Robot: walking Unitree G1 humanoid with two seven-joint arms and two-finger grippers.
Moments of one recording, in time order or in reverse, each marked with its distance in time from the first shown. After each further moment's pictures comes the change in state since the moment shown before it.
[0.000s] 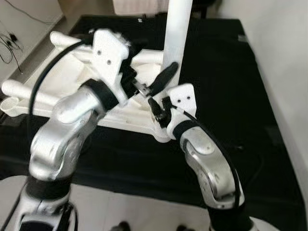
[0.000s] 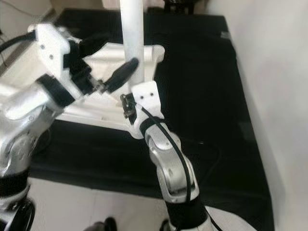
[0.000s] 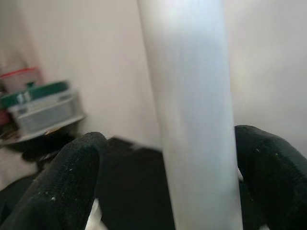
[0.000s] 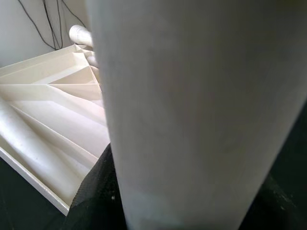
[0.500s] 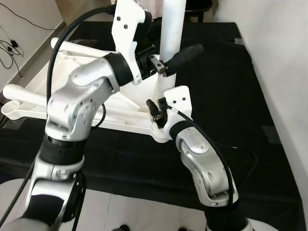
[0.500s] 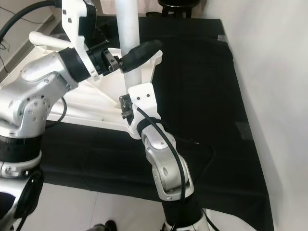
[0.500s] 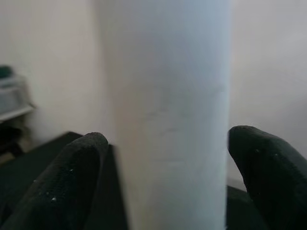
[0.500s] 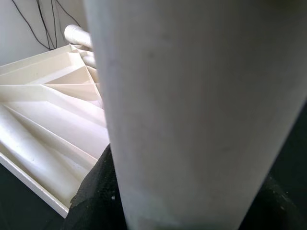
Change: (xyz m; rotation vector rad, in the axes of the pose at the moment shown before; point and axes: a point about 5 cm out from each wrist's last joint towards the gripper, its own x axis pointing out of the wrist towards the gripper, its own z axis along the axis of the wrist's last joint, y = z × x) left arm 0.027 0.007 -0.011 -0.144 0.083 -0.174; right arm 0.004 0.004 -0.004 0.007 0.015 -0.001
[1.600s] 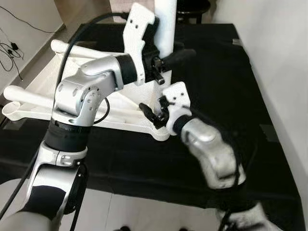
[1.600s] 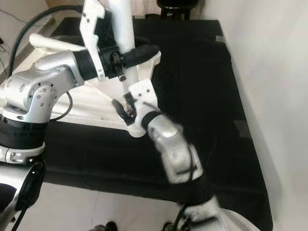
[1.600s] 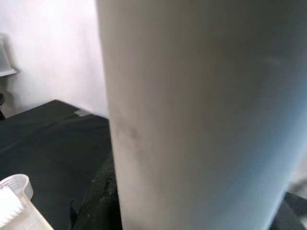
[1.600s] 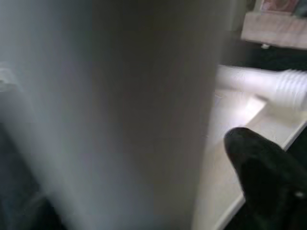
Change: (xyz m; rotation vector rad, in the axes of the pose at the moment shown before) left arm 0.004 0.011 -0.019 -0.108 0.110 -0.038; right arm 0.025 -0.039 0.014 -0.063 -0.017 0.322
